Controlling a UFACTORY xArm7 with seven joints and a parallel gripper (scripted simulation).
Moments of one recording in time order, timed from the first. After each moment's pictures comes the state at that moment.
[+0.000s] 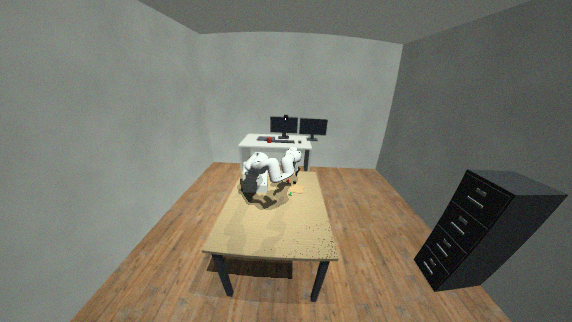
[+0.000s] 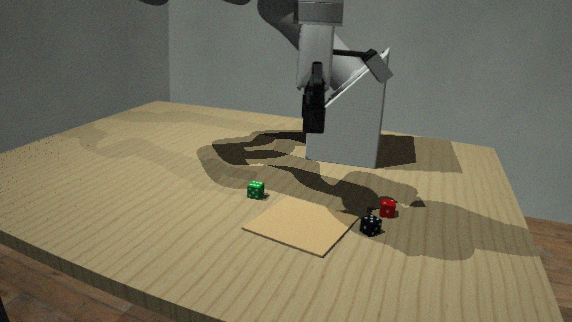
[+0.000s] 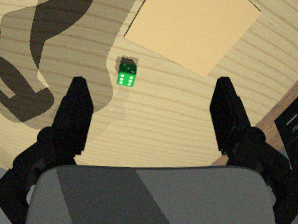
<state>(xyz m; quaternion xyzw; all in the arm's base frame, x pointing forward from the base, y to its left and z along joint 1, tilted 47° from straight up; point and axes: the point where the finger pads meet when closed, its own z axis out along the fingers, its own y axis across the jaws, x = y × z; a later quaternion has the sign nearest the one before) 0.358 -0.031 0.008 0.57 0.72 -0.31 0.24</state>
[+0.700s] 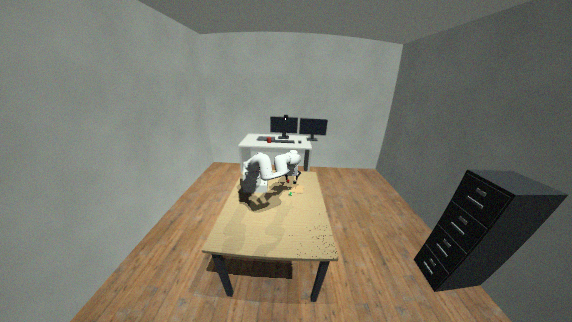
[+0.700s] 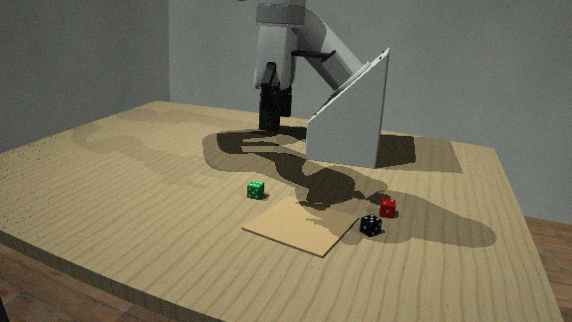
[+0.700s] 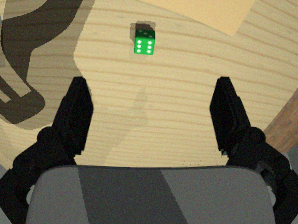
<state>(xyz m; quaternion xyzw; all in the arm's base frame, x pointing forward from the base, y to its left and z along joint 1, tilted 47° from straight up) 0.351 -0.078 0.050 0.63 0.66 -0.30 0.27</state>
